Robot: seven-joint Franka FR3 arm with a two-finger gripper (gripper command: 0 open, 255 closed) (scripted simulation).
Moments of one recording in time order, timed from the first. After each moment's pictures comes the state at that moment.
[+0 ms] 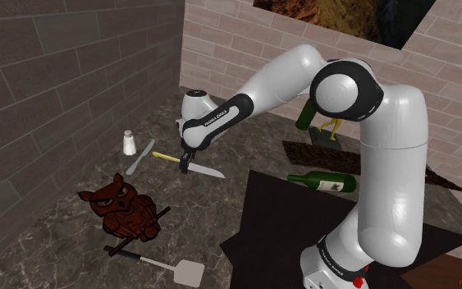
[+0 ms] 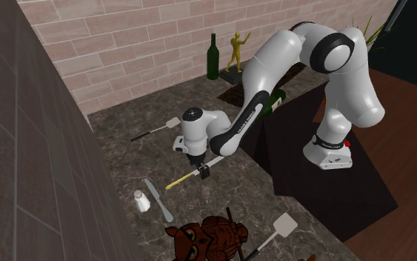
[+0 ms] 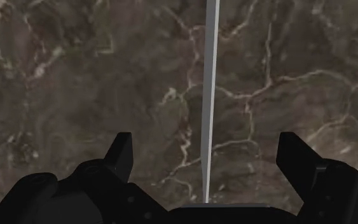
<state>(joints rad) 0.20 0.58 0.10 -1.93 -0.09 2.49 -0.35</state>
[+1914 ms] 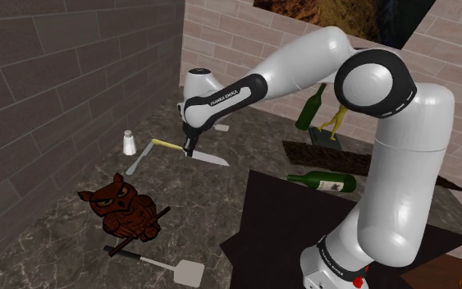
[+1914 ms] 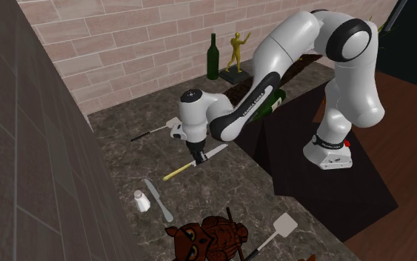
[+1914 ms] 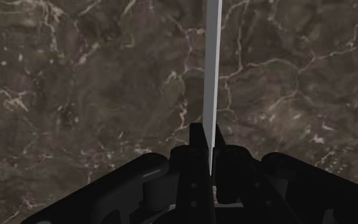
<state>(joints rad) 0.19 0.44 0.12 -1.94 -0.07 2.35 -0.37</state>
